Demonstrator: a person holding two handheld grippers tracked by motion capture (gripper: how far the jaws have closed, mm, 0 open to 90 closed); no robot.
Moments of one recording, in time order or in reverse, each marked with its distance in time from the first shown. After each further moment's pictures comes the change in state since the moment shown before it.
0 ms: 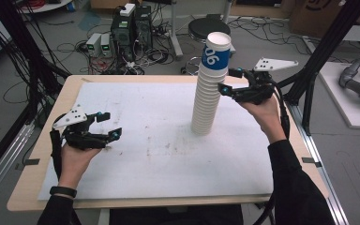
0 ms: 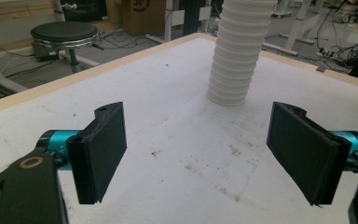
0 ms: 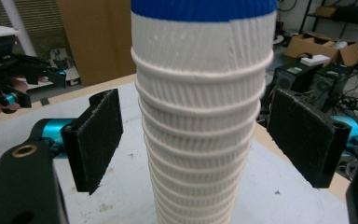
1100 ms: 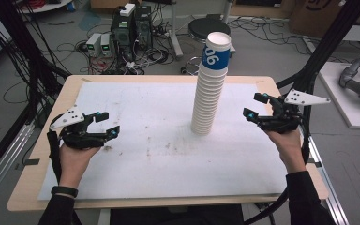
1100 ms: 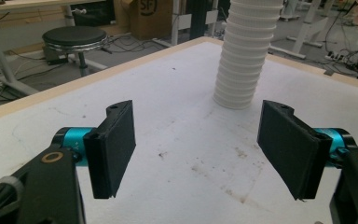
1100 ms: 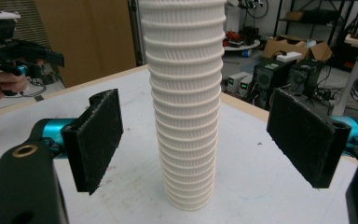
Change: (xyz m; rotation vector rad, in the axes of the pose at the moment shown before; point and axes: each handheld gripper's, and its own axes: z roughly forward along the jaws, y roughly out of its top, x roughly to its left) left arm 0.000 0.001 -0.006 -0.016 0.032 0.006; right arm 0.014 -0.071 -0.073 -0.065 -0.084 0.058
